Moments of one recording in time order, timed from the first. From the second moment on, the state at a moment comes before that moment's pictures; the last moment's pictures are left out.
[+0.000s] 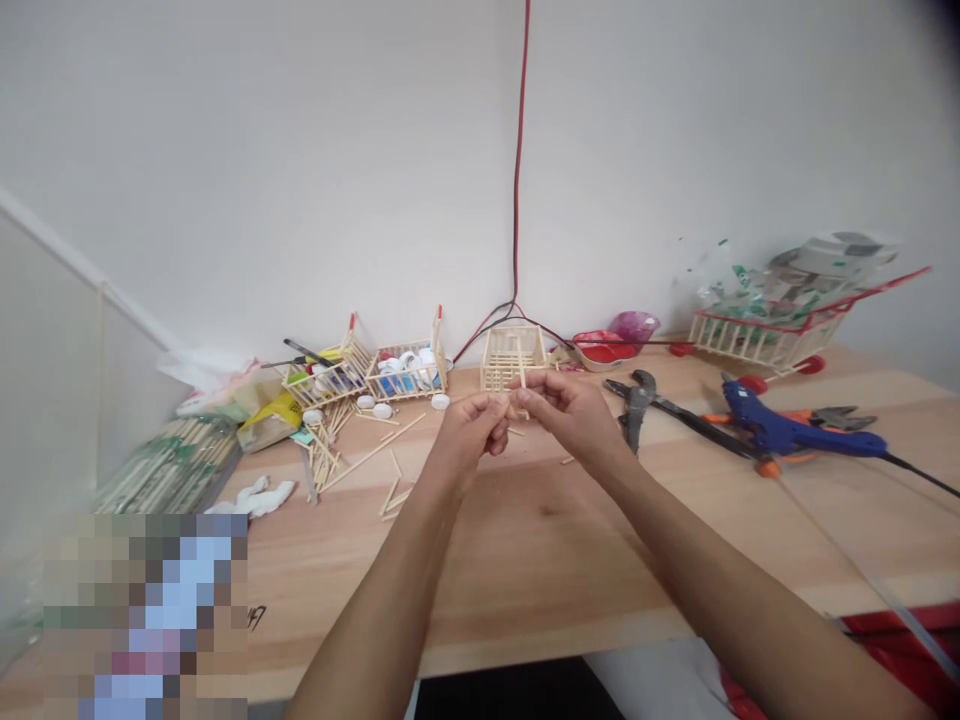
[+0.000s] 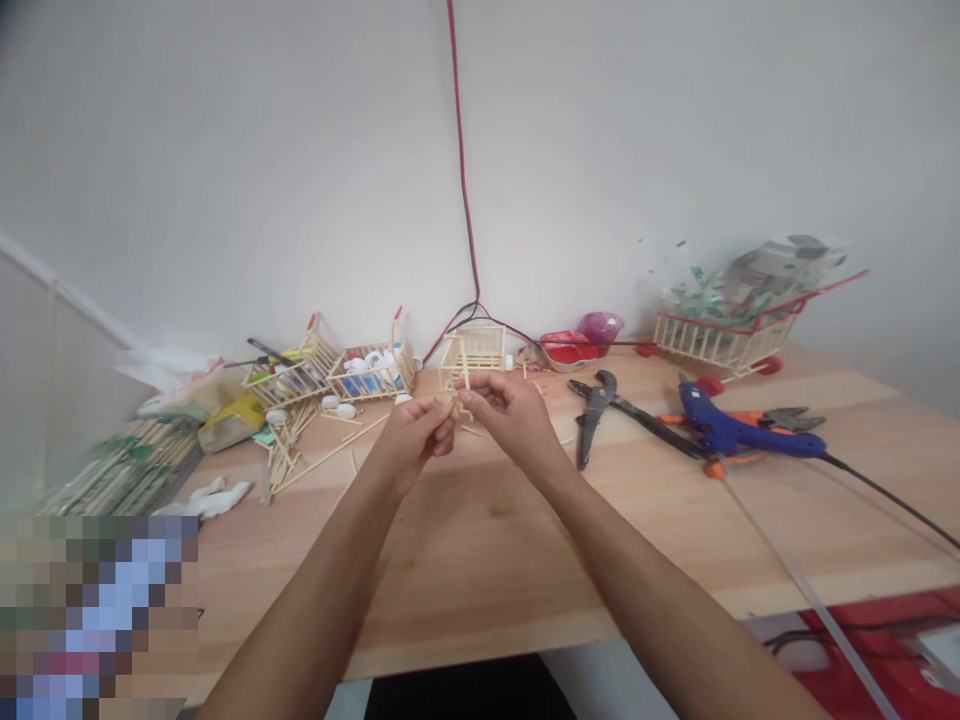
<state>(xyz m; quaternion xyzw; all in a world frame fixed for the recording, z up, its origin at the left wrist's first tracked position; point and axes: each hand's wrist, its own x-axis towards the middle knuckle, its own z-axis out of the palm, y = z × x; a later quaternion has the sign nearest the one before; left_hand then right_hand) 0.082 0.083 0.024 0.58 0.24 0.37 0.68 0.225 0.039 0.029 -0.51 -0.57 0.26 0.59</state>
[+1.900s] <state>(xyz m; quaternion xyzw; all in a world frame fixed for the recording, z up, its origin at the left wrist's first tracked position) 0.073 0.091 0.029 0.60 0.31 0.42 0.60 0.230 0.041 0.025 -0.52 -0.57 0.29 0.56</state>
